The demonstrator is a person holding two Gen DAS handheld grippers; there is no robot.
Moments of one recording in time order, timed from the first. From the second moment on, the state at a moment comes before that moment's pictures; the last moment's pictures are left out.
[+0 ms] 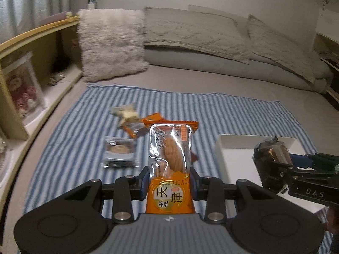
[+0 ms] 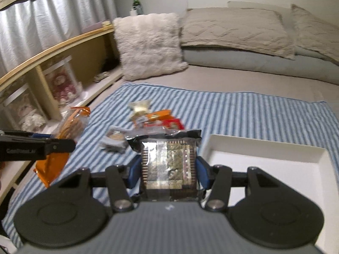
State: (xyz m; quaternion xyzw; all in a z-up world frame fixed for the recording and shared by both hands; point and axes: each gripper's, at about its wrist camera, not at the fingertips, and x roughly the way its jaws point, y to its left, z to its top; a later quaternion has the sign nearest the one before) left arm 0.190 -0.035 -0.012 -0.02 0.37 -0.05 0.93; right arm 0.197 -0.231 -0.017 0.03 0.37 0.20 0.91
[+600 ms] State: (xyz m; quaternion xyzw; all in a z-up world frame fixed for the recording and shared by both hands) left arm 0.218 -0.130 -0.034 -0.01 0.41 -0.13 0.91; right arm 0.182 -0.313 -0.022 0.05 0.39 0.11 0.91
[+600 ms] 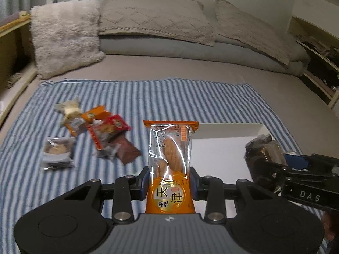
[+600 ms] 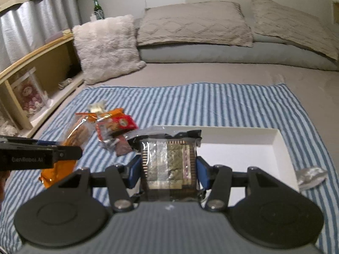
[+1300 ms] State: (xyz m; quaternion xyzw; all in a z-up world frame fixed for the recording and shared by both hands) left arm 0.273 -0.202 -0.104 -0.01 0.49 -0.17 0.86; right arm 0.205 -0.348 -0.064 0.06 0.48 0.05 0.88
